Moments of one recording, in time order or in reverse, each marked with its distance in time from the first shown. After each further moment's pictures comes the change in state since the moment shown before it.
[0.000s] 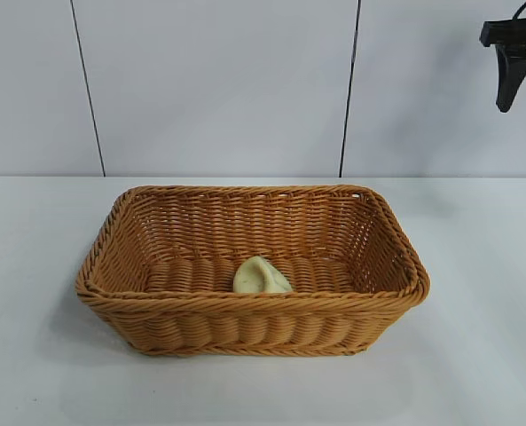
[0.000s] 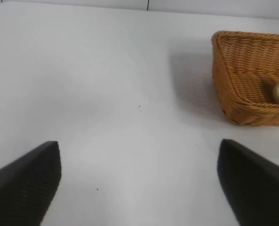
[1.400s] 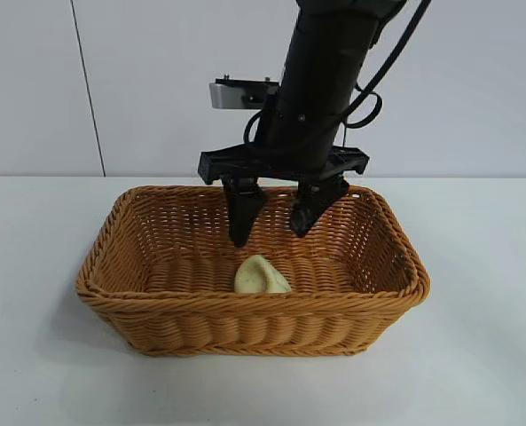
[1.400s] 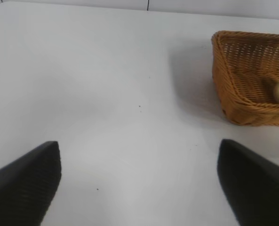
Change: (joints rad) left arm 0.000 0.000 0.000 0.000 0.000 0.000; right arm 0.643 0.007 0.325 0.159 -0.257 -0.045
